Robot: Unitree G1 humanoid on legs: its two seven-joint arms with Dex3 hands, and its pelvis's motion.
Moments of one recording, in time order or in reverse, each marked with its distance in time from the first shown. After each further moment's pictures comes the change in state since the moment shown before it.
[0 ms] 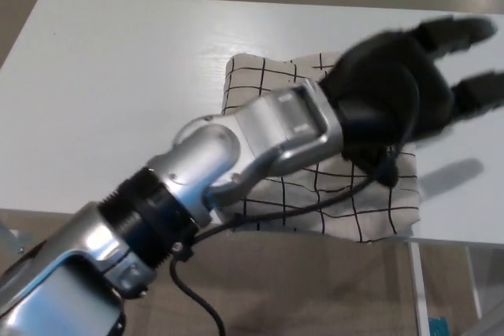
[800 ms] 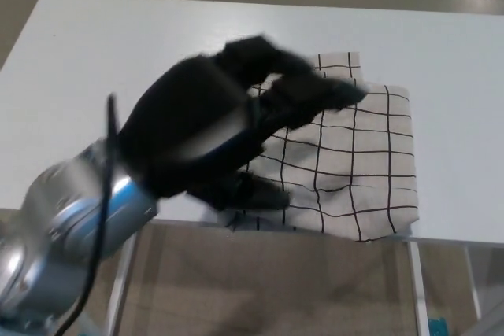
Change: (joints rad) left_arm 0.603 0.276 0.390 -0.555 -0.356 0.018 -0.135; right_arm 0.024 -0.001 0.010 0.012 -0.003 0.000 0.003
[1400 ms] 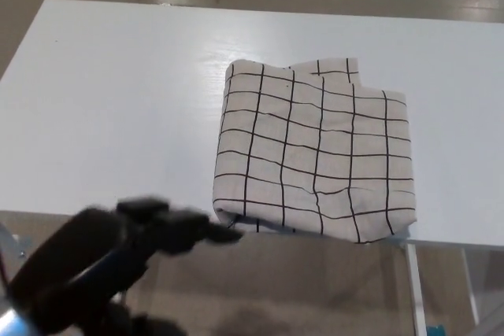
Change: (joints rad) left_arm 0.603 0.073 0.251 -0.084 -0.294 -0.020 -0.157; right_arm -0.002 -0.001 0.005 0.010 0.000 0.000 -0.002
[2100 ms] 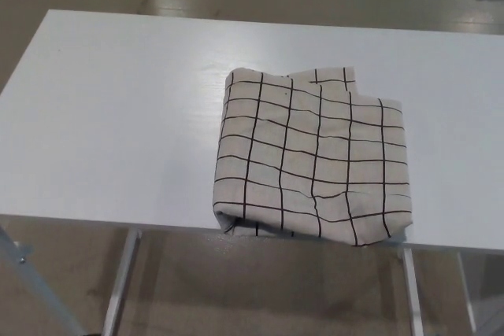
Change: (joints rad) left_arm 0.131 -0.059 0.062 0.626 -0.174 -0.006 -0.106; right_arm -0.013 0.000 0.008 0.007 -0.001 0.000 -0.012
